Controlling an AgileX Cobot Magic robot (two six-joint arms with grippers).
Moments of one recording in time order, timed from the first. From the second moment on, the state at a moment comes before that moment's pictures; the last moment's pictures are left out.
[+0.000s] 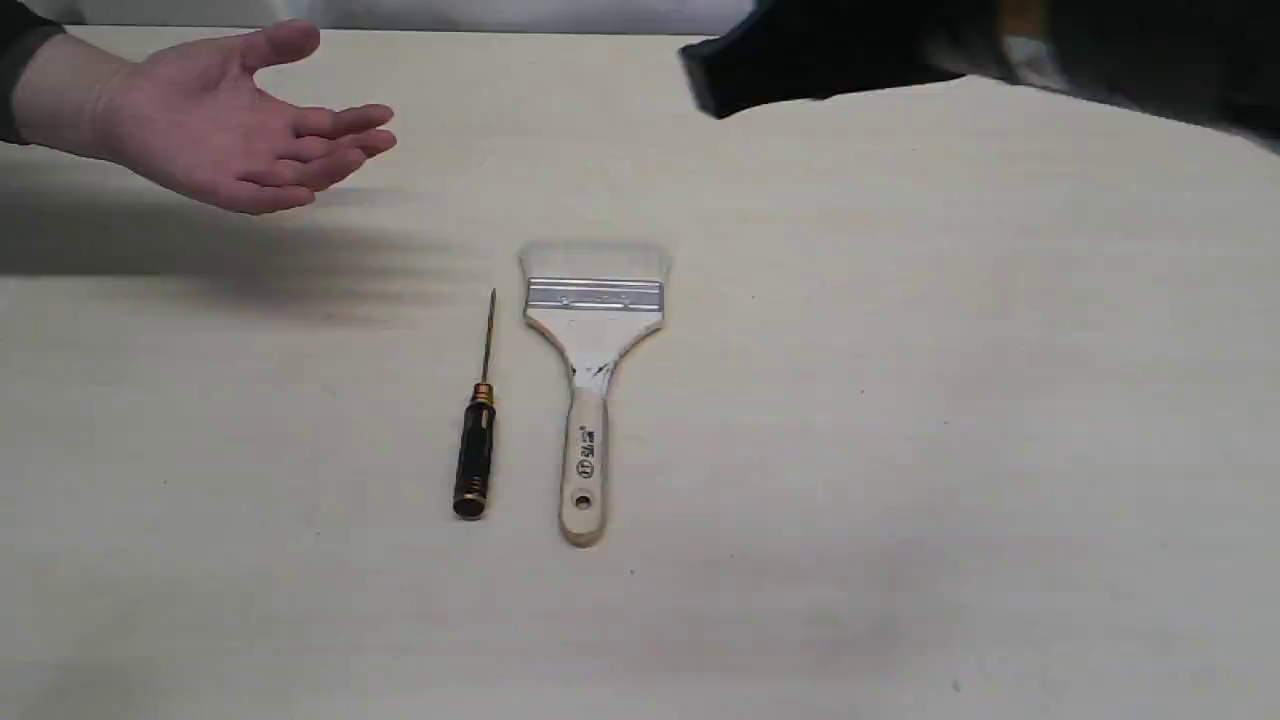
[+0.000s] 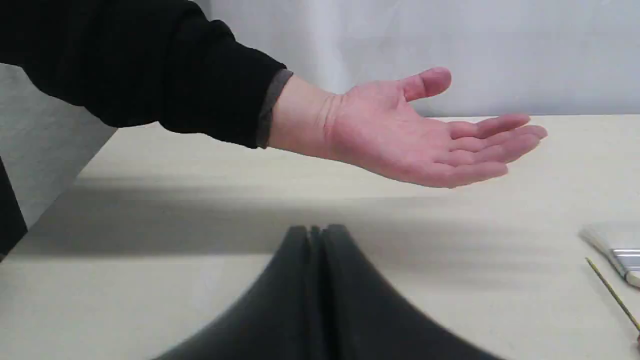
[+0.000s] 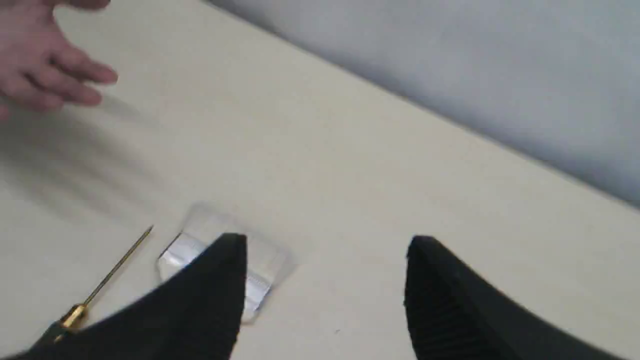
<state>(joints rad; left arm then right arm) 0.02 0.00 0.00 0.07 0.26 -0.07 0.83 1.36 -1.07 -0.92 0.64 0.91</state>
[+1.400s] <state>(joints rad) 0.02 0.00 0.00 0.07 0.26 -0.07 0.77 2.12 -1.34 -0.25 0.60 0.68</state>
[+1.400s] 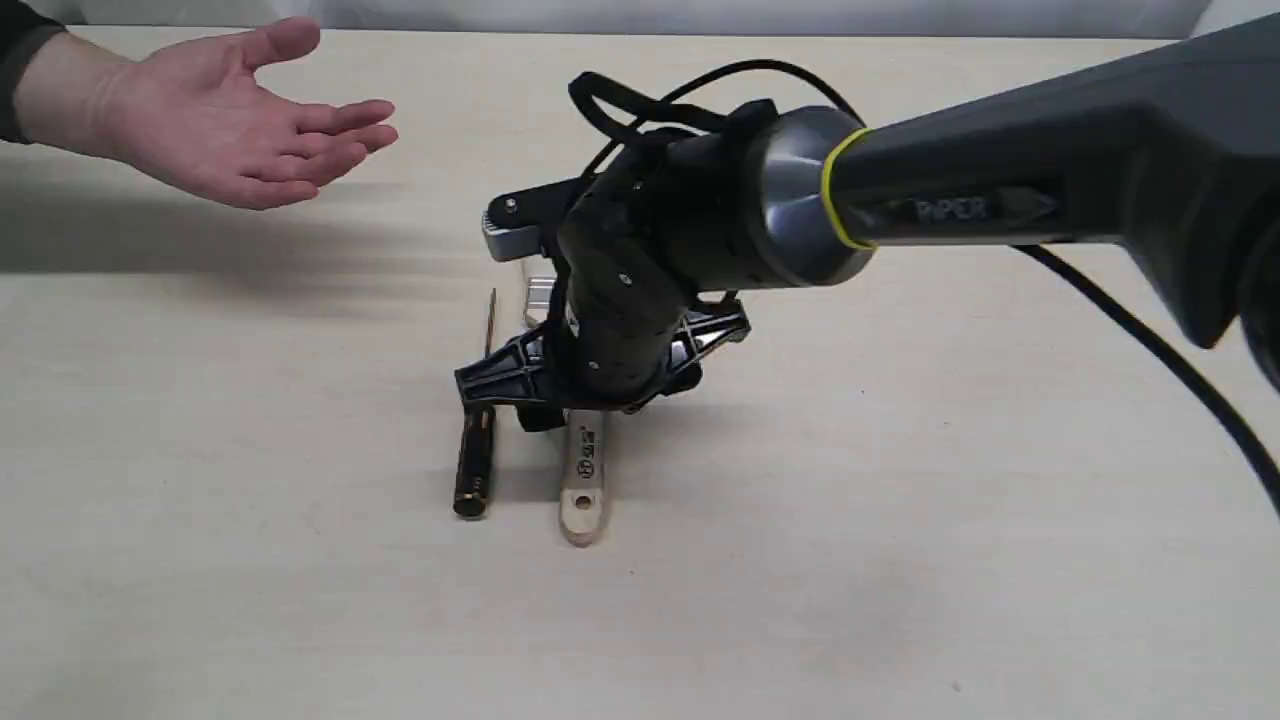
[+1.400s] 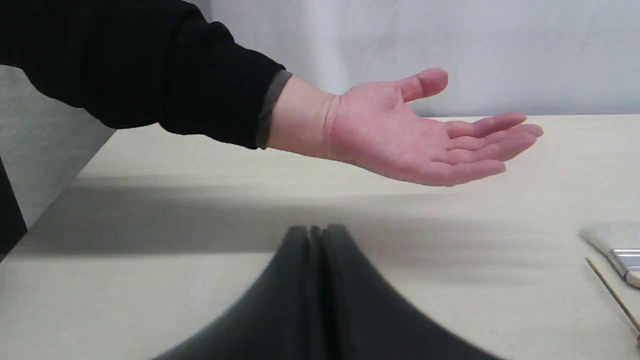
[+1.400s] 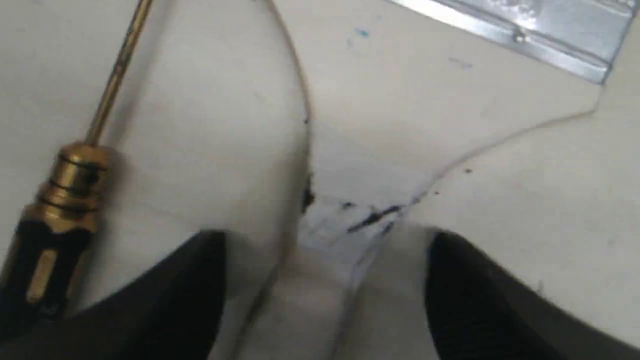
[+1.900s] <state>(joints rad) 0.02 0.00 0.00 0.07 0.26 -0.07 0.71 2.15 -1.36 -0.25 0.56 0.69</state>
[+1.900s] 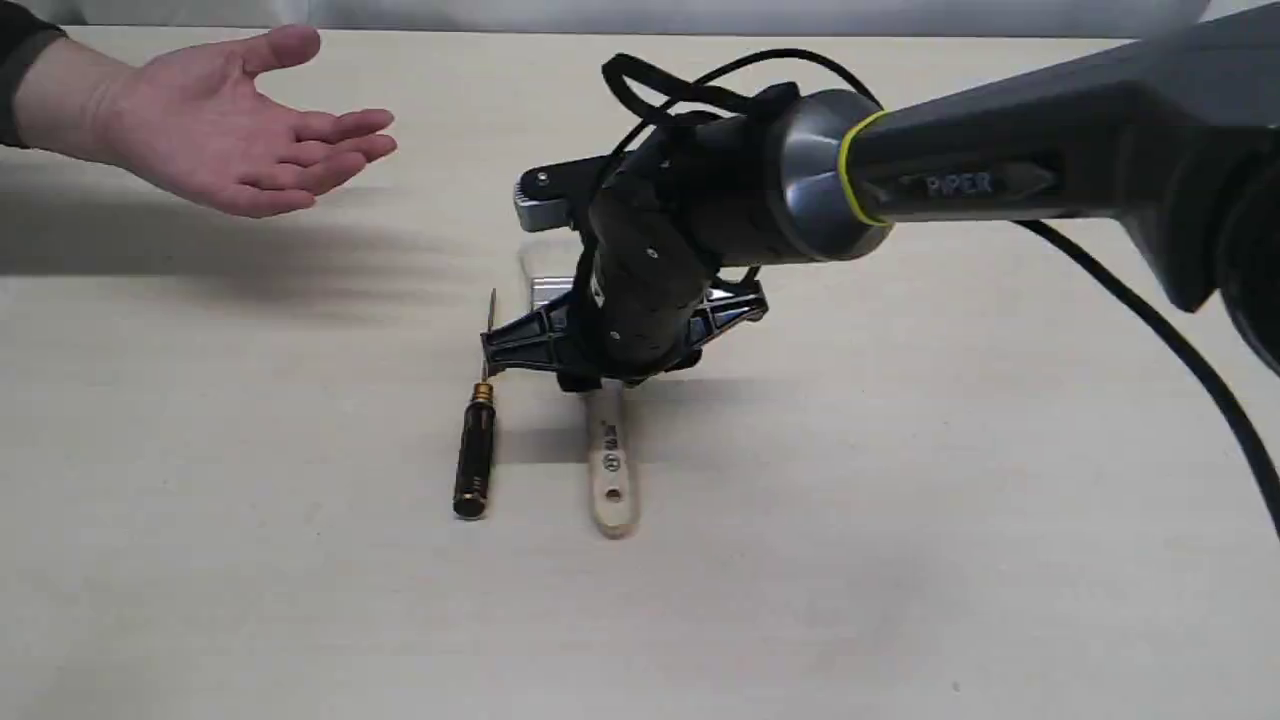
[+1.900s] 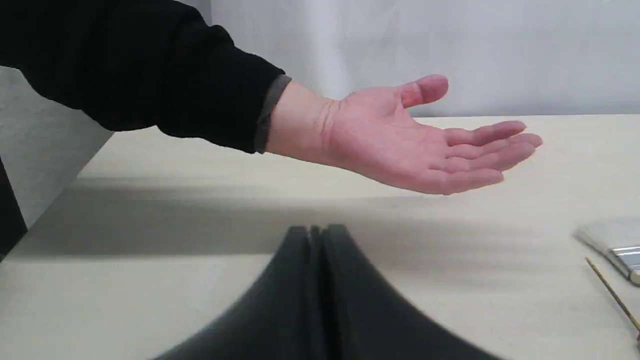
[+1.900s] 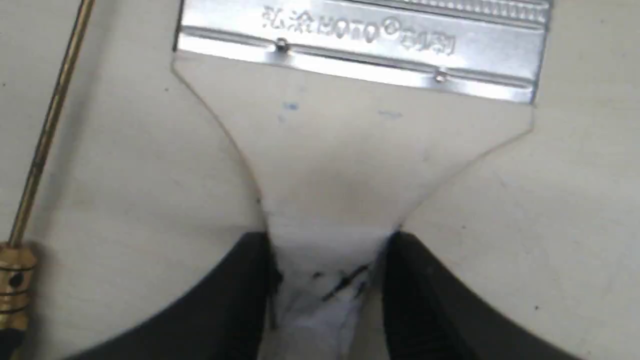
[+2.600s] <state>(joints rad) 0.02 0.00 0.00 0.07 0.26 -0.07 0.71 1.97 -1.40 -0.24 0.66 0.53</state>
